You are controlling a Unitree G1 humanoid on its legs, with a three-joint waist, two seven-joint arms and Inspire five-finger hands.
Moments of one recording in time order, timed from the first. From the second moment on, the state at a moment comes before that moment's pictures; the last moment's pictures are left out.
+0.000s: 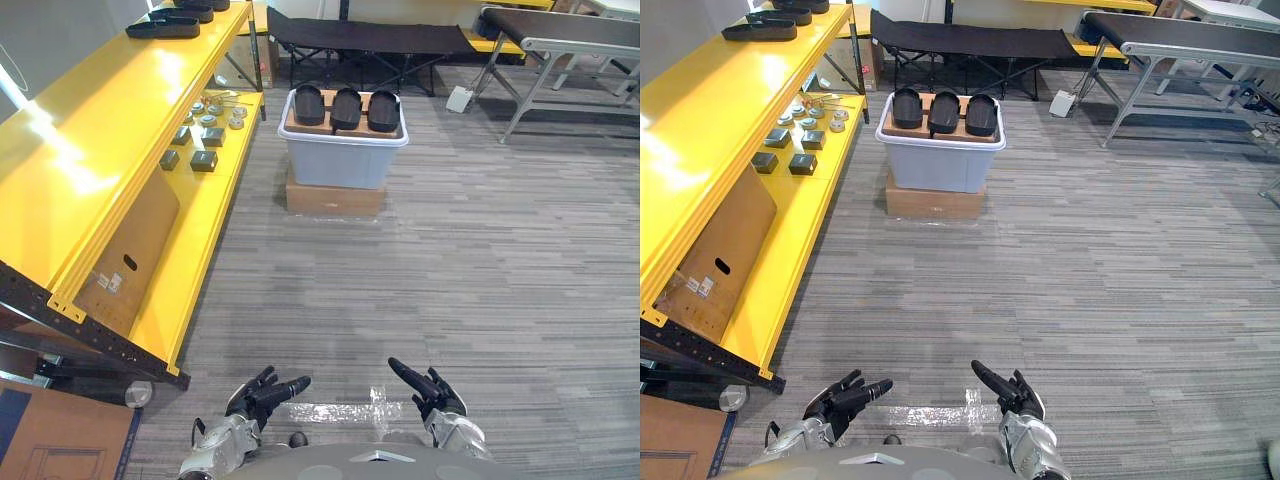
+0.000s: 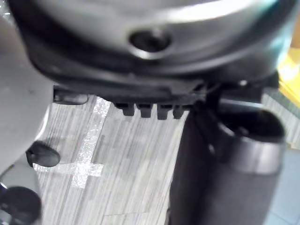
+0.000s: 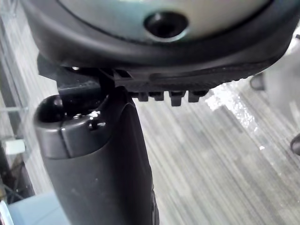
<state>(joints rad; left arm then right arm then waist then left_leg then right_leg) 0.10 0.12 -0.06 0.92 -0.38 -0.02 -0.23 0.07 -0.06 -0.16 0.99 0.50 -0.08 0.06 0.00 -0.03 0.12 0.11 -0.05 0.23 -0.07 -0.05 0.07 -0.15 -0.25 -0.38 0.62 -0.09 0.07</state>
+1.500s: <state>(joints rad) -0.04 0.15 0.00 1.00 -0.48 -0.09 -0.05 0.00 -0.06 -0.22 1.10 0.43 -0.09 0.03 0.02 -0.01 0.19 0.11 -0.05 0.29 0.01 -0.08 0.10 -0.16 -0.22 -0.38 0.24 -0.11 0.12</state>
